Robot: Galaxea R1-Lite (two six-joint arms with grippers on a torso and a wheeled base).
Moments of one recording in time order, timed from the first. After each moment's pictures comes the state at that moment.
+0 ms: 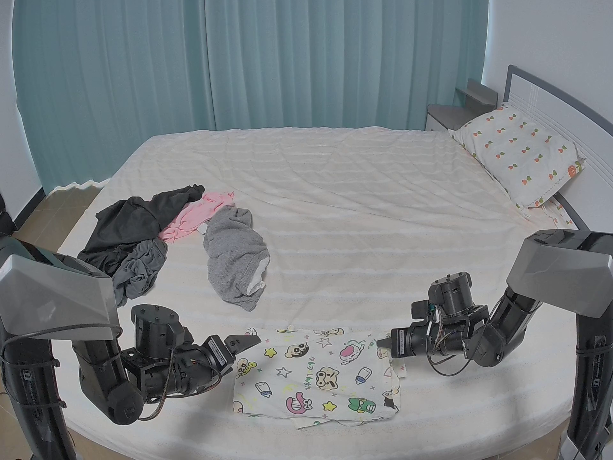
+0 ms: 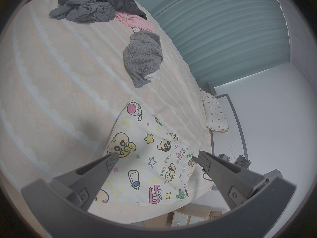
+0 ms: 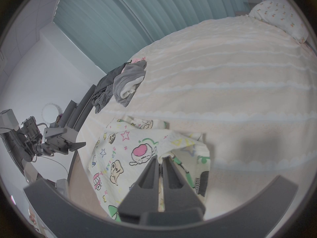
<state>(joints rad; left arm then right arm) -0.38 2.18 -0.29 -1.32 -0.25 -1.01 0.40 2.32 -0.76 -0.82 0.31 0.34</state>
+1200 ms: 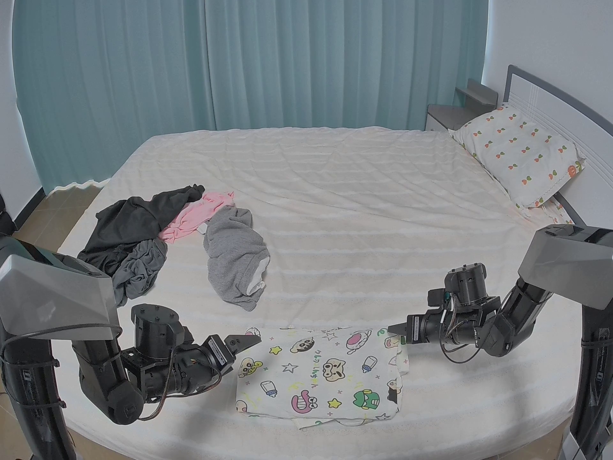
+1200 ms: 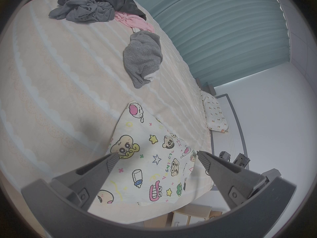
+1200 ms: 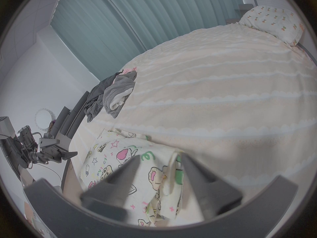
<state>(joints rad) -0.38 2.18 -0.29 -1.32 -0.25 -1.01 0.32 2.31 -0.77 -0.83 0.29 0.32</state>
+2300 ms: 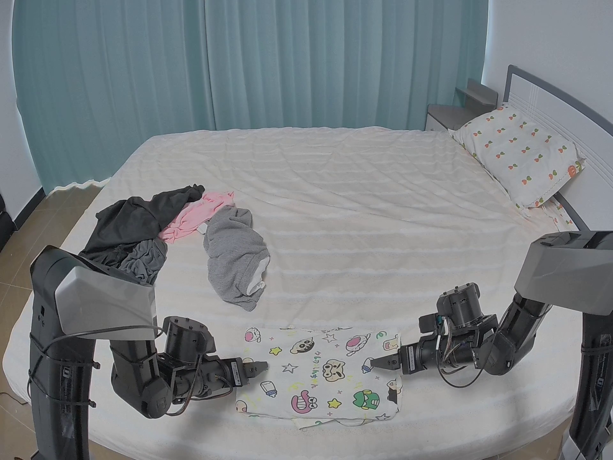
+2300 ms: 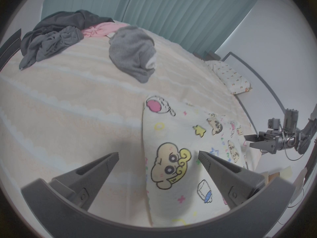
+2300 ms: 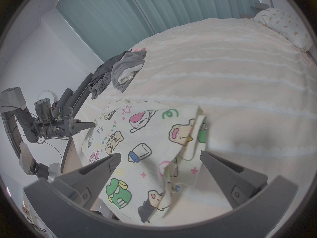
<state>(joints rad) -0.40 2.40 -0.48 -1.18 -0.13 -0.50 0.41 2.29 -0.66 -0.80 0.29 0.24</state>
